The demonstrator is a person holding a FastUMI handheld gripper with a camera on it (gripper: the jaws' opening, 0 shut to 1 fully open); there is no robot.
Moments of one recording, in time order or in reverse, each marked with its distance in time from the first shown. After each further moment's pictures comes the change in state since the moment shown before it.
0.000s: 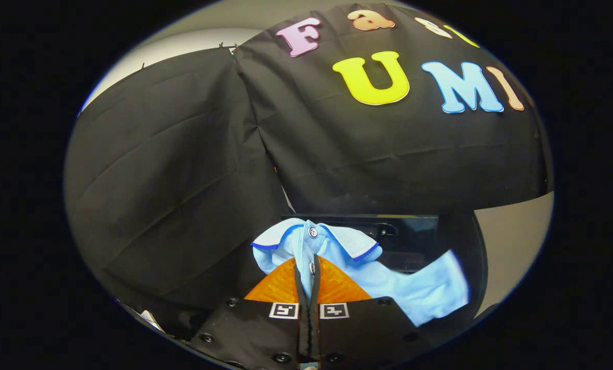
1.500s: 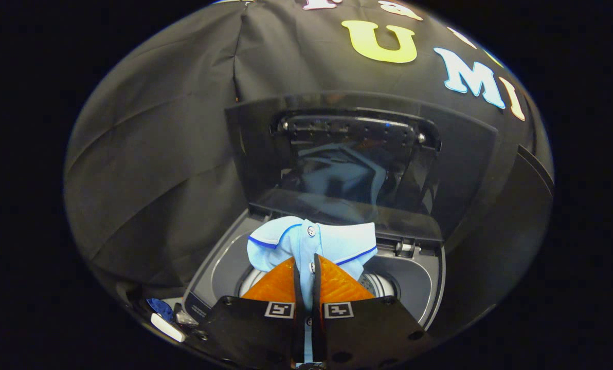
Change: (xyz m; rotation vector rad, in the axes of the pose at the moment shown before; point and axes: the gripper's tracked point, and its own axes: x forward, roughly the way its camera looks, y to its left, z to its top) arm 0.157 -0.057 -0.172 -0.154 0.187 -0.316
